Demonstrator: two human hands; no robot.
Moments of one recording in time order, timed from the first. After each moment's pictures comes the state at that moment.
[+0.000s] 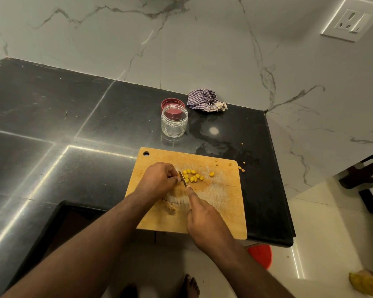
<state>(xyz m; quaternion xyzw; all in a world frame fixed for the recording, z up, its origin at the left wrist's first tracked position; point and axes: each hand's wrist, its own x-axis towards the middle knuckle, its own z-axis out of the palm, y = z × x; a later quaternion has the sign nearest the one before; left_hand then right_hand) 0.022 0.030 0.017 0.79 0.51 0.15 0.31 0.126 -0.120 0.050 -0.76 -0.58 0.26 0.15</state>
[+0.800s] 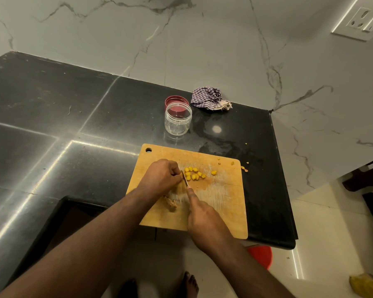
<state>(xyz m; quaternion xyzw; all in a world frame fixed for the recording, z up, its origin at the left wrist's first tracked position) 0.024 0.034 0.021 0.79 0.51 0.14 0.31 0.127 -0.118 0.046 -0.75 -0.58 0.30 0.11</state>
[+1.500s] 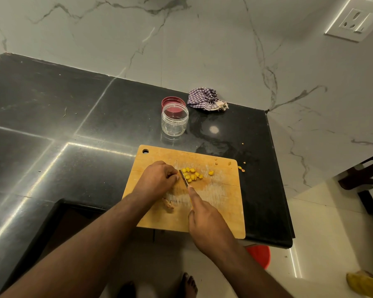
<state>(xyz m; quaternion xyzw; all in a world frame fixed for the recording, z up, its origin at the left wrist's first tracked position) 0.019 0.030 0.013 0.80 0.50 0.16 0.29 0.130 -0.125 0.052 -0.76 -0.58 0.26 0.16</state>
